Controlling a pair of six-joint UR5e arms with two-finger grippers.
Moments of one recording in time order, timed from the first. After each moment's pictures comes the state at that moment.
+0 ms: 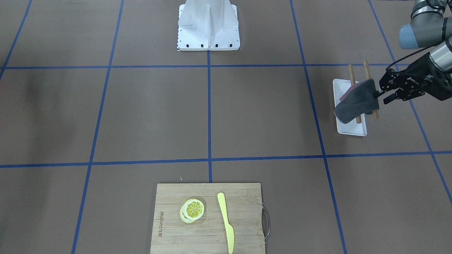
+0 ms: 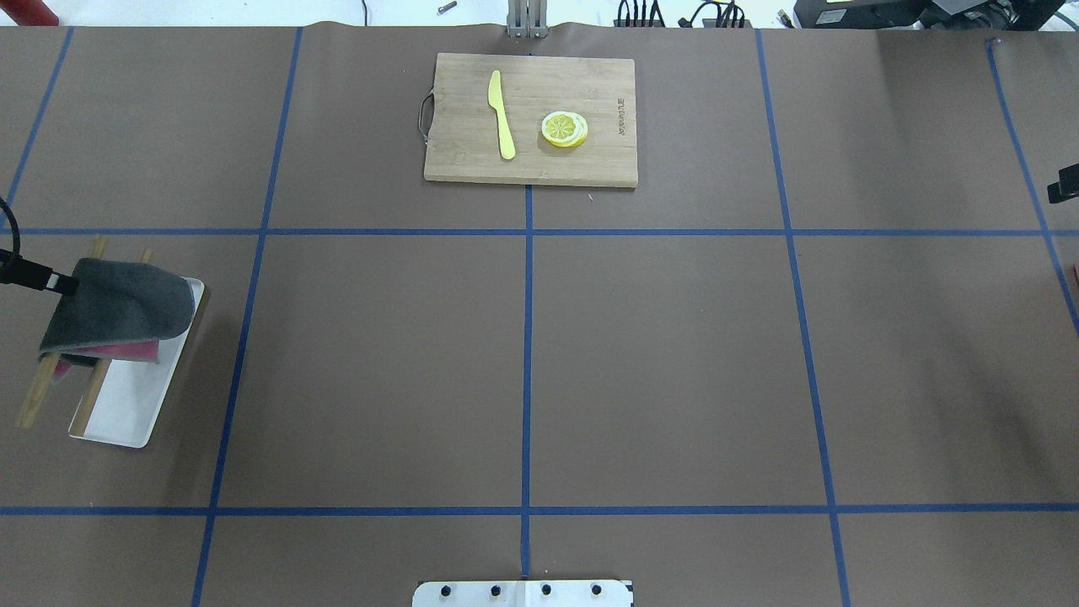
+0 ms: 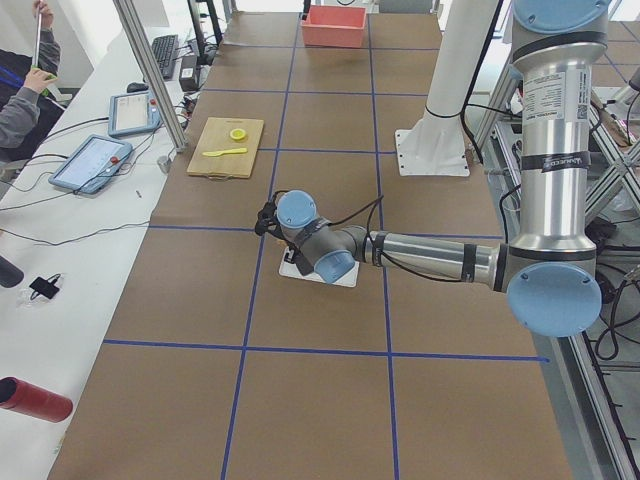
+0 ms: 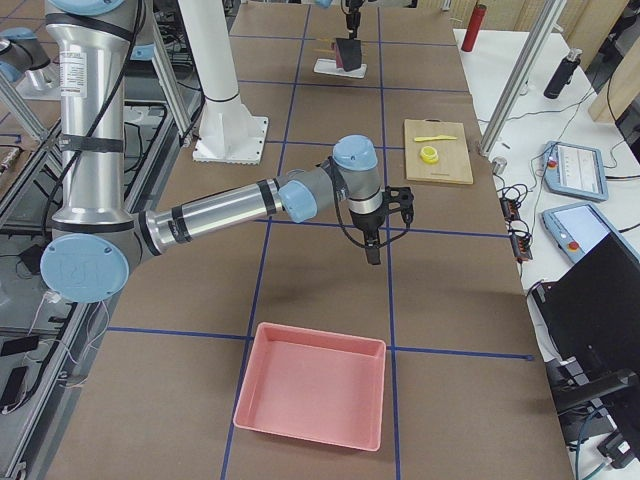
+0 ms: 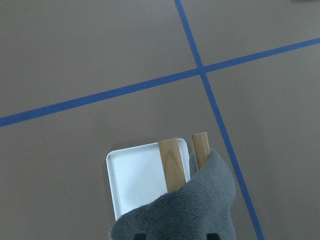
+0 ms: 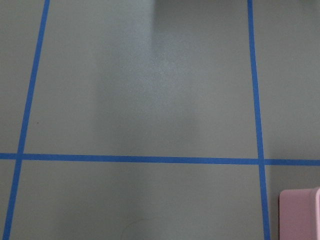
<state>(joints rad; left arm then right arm) -1.15 -1.50 -1.69 -2.33 -2.50 -0.55 1.30 -1.62 1.94 -1.36 2.15 0.52</state>
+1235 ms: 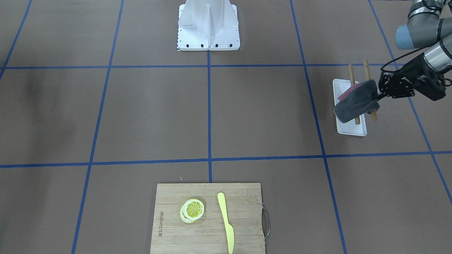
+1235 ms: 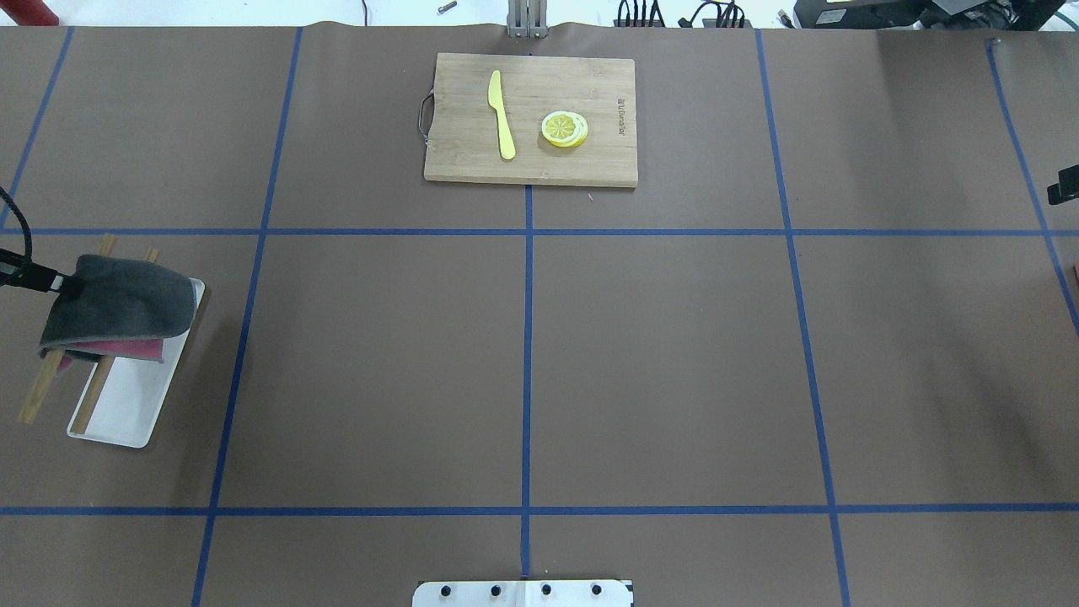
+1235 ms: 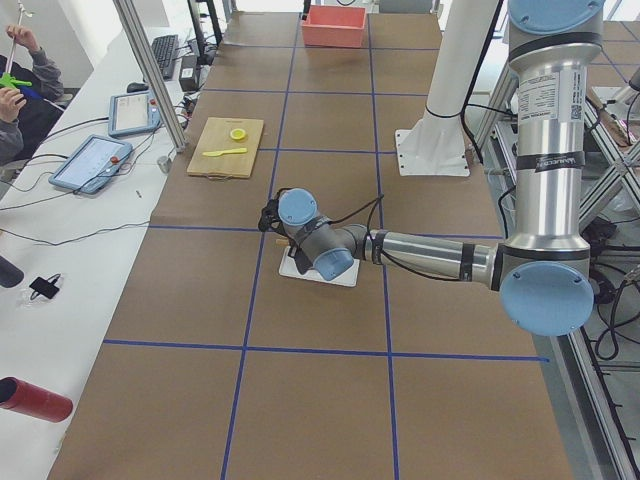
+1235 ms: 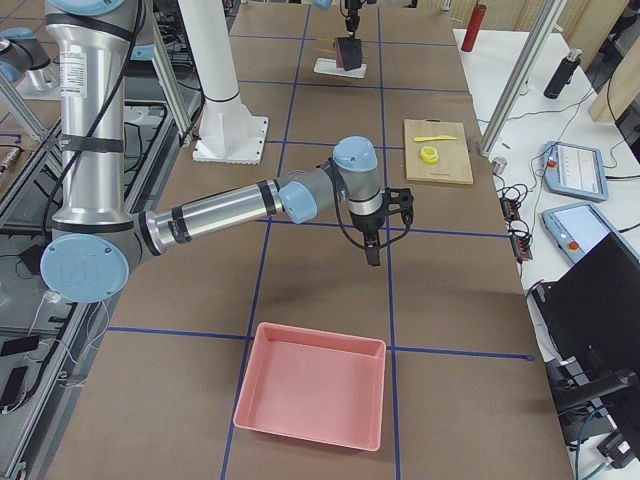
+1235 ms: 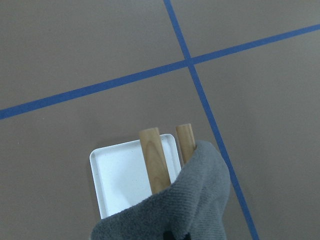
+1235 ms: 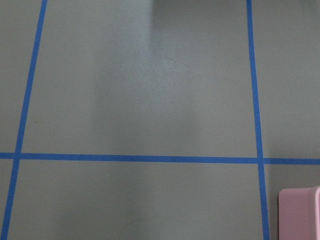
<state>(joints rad) -1.13 -1.51 -1.69 -2.35 -2.51 -0.55 1.30 -1.62 1.94 -1.36 2.15 0.52</state>
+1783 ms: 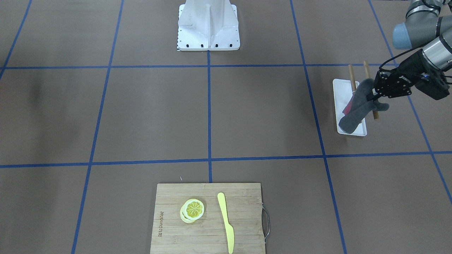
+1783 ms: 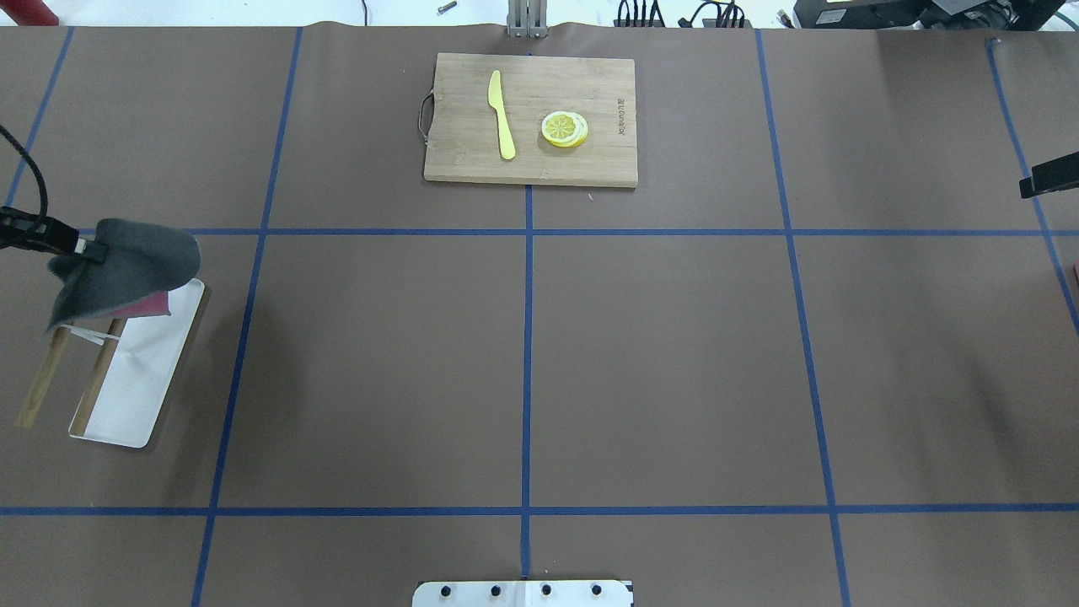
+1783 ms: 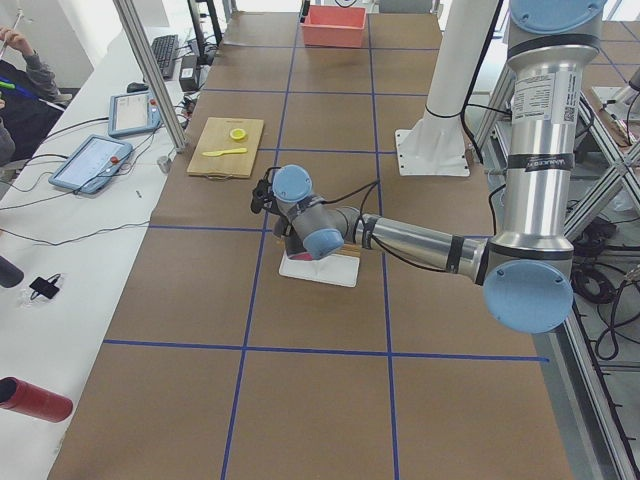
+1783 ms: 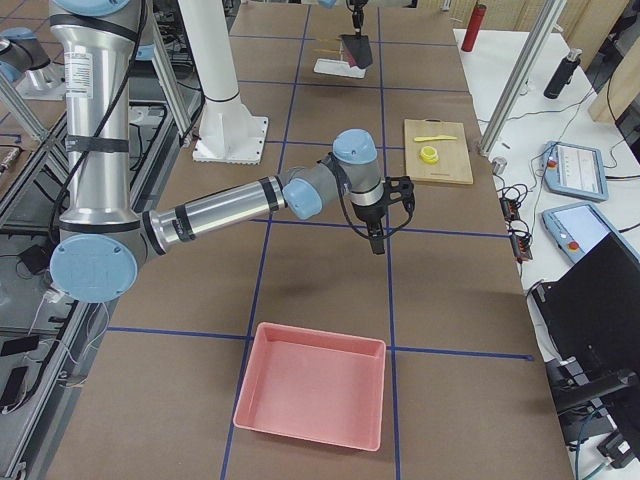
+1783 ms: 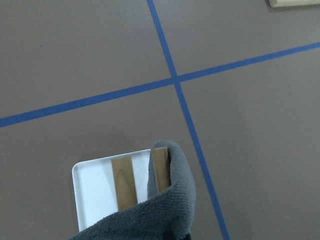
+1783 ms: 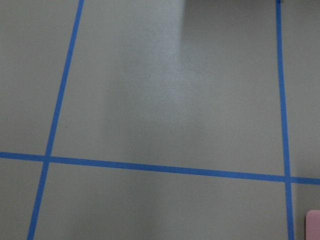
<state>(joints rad) -1.14 -1.61 -1.74 -2.34 -2.50 -0.85 1.25 -1.59 1.94 -1.28 2.15 0.54</state>
